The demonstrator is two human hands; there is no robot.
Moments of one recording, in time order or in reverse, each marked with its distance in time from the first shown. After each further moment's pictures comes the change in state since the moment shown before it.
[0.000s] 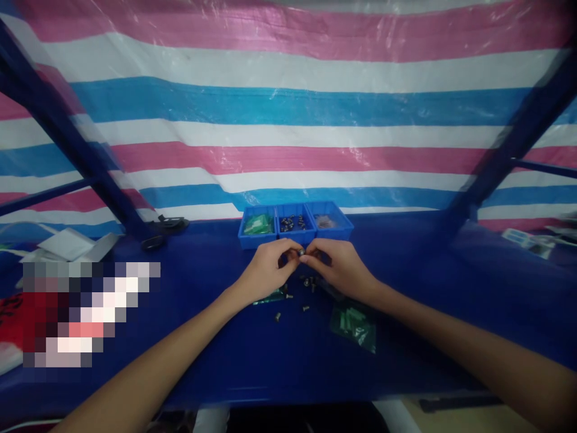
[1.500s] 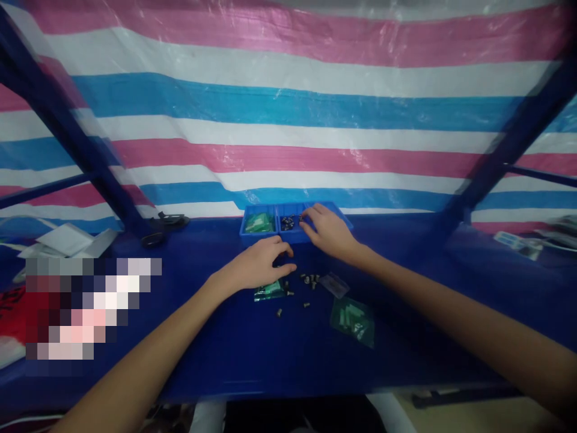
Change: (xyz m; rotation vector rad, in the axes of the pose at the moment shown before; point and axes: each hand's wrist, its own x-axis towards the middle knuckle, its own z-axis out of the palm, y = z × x) left_hand 0.001 -0.009 -0.030 0.289 -0.301 -0.011; right_hand 0.057 0.024 0.000 -0.508 0.030 -0.025
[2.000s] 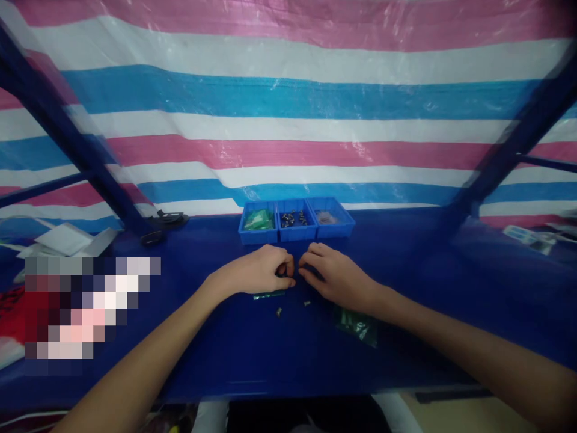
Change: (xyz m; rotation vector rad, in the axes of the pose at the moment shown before) left_hand -0.001 0.012 -0.004 -0.116 -0.236 -0.023; right_hand -0.070 -0.033 -0.007 0.218 -0.239 -0.123
